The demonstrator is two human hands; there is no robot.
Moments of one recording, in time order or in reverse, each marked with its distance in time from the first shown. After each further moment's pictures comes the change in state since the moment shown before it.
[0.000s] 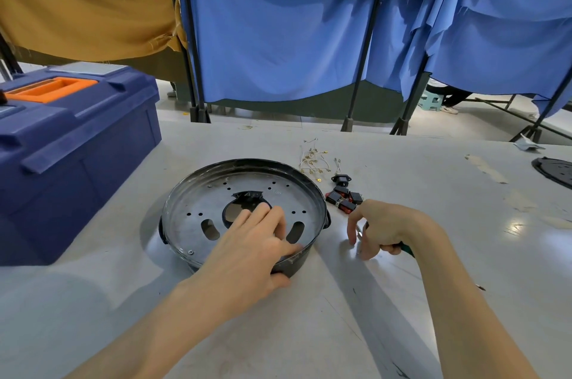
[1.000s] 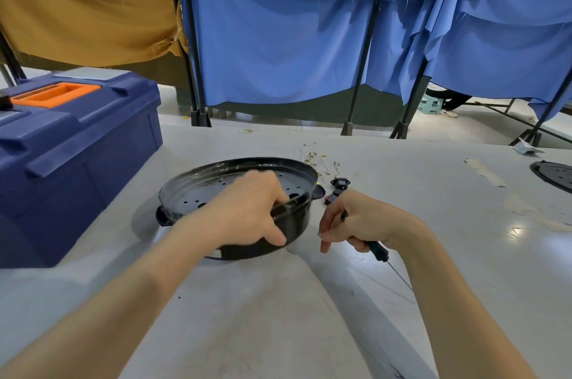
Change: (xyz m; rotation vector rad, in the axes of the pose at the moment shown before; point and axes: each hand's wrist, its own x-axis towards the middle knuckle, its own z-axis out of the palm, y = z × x) left_hand 0.045 -0.027 -0.050 -0.368 -0.187 -0.211; right_hand -0.019 -0.033 0.006 0.276 -0.013 -0.368
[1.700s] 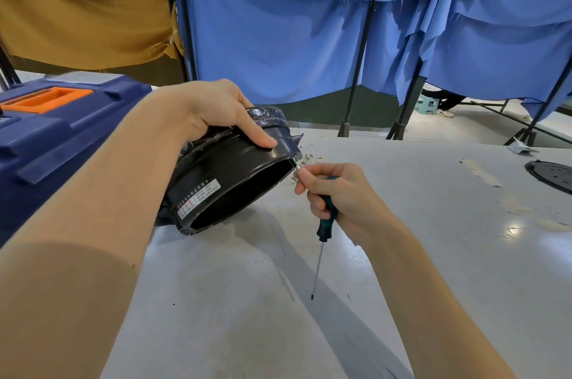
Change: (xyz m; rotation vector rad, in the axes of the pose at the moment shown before) left_hand 0.041 -0.005 -0.110 -0.544 -0.058 -0.340; right_hand 0.011 -0.034 0.018 0.796 0.386 -0.288
